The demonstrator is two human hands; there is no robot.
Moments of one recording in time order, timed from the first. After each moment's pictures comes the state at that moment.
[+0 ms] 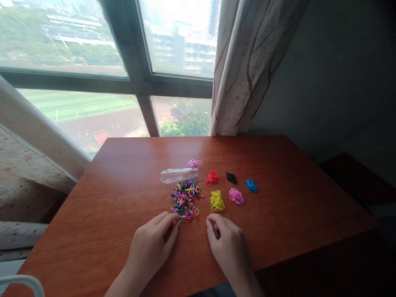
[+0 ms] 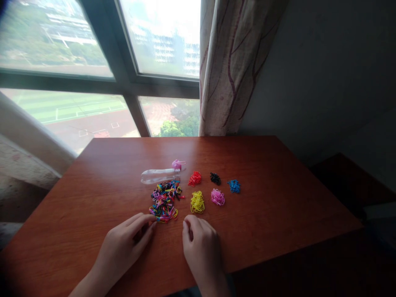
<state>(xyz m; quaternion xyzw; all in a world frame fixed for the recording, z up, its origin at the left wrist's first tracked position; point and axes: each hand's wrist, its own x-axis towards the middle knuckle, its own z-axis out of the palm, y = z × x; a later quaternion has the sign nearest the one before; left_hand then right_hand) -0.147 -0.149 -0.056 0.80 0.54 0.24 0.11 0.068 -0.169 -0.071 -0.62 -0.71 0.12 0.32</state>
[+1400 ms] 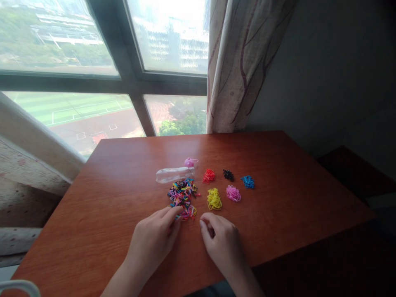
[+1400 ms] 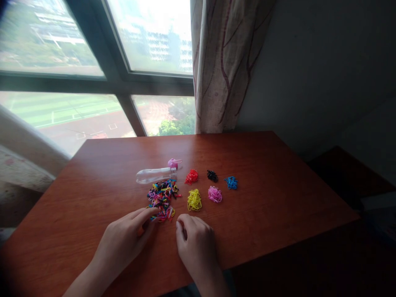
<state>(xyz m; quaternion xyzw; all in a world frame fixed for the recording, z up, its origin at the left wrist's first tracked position) -0.134 -0.137 -0.041 0.83 0.53 0.18 0.05 0.064 -0.167 -0.066 -0.60 -0.71 0.15 0.32</state>
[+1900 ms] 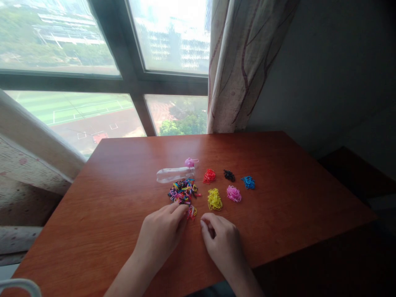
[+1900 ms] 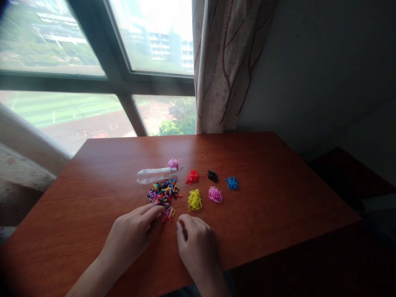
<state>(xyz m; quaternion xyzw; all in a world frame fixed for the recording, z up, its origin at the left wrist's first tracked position) -0.118 -0.129 -0.030 0.84 0.52 0.14 0.05 0.064 -0.166 -0.067 -0.60 -0.71 0.16 0.32</state>
